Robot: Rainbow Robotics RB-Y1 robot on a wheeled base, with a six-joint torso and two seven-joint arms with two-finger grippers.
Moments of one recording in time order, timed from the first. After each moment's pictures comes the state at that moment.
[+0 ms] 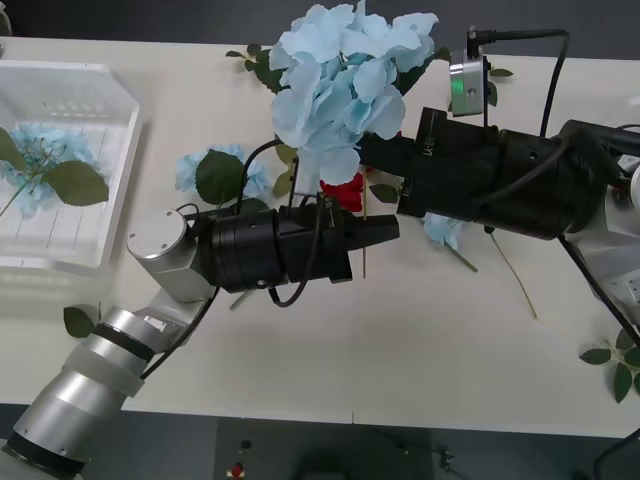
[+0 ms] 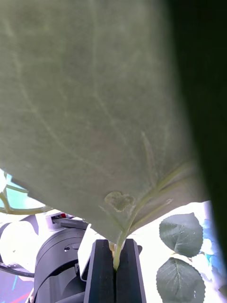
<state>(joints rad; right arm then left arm) -0.31 -0.51 0.13 -1.90 -1.86 0.93 2.48 -0.37 0.23 -0.33 -1.43 2.02 1.05 -2.70</state>
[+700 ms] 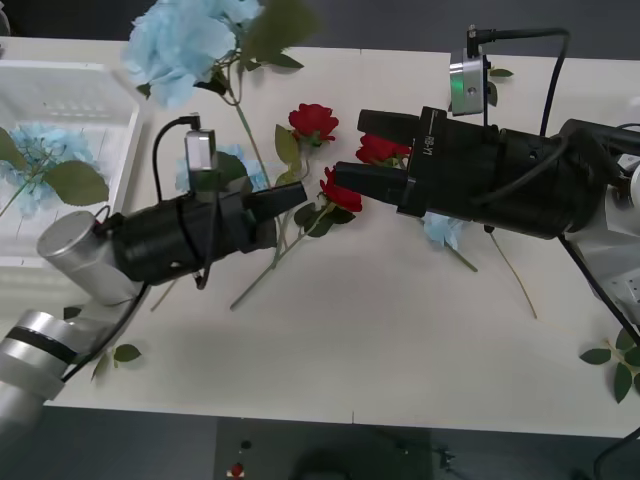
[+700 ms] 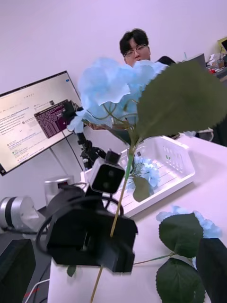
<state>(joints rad) -0.31 -0.51 0.13 -1.90 -1.86 0.93 2.48 -0.32 0.47 -0.25 -1.42 2.36 1.05 -2.70</state>
